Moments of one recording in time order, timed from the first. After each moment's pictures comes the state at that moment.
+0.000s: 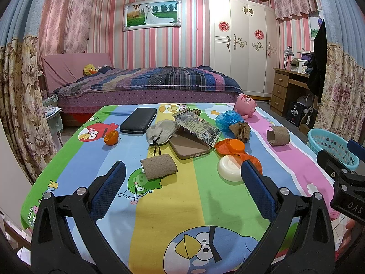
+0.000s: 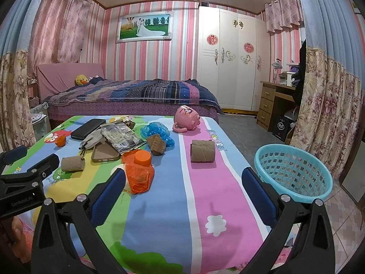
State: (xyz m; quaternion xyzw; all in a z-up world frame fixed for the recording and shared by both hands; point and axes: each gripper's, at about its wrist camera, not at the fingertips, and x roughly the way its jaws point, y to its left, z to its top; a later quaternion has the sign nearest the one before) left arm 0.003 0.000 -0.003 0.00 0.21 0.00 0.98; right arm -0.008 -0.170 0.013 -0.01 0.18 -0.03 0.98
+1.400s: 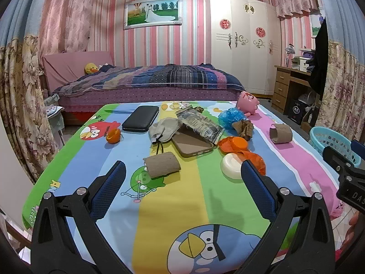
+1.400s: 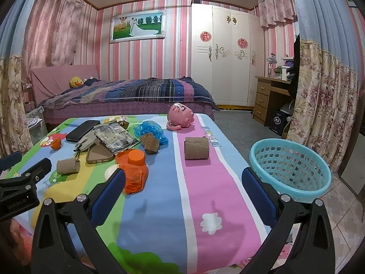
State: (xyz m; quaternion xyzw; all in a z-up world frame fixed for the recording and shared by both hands) left arm 0.004 0.004 -0.008 0.00 0.22 0.01 0.98; right arm -0.005 -0.179 0.011 0.00 0.19 -0.05 0.98
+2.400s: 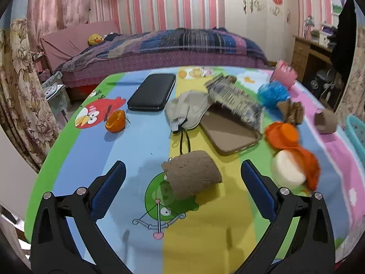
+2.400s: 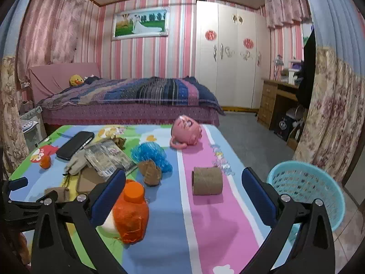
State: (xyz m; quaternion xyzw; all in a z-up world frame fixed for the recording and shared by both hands) left arm 0.111 0.040 -0.036 0.01 0.35 0.04 0.94; right arm 0.089 -0.172 0.031 0.00 0.21 -0.04 0.98
